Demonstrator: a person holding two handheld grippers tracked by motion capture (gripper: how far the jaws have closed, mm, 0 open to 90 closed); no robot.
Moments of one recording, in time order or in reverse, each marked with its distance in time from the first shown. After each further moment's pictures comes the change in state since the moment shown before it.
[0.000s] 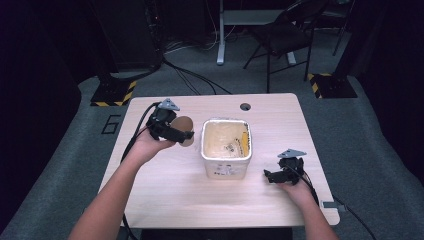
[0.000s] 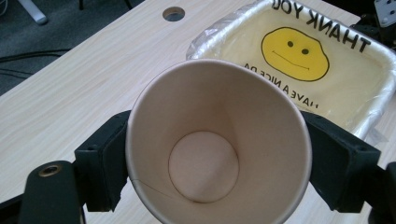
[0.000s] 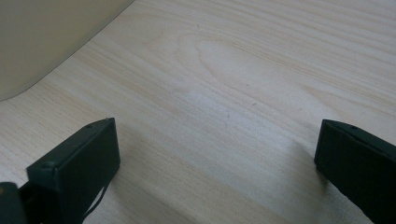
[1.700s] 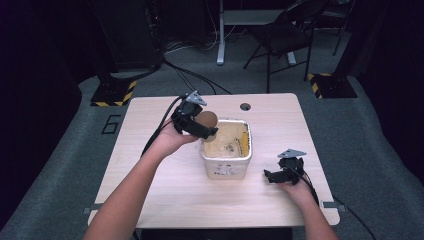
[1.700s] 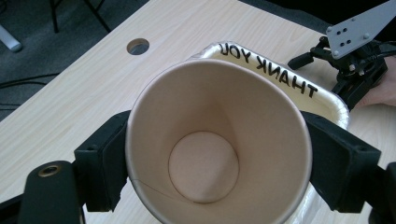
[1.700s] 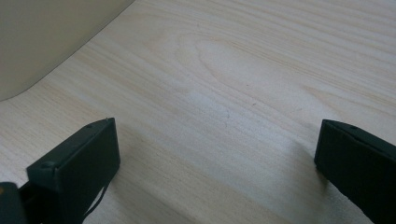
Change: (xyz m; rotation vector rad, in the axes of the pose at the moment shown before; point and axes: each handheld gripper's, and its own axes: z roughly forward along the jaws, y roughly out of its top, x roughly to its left) left arm -0.039 0.050 0.027 -0.017 -0.063 0.078; right arm 0.000 0.000 0.000 0.001 -0.001 0.000
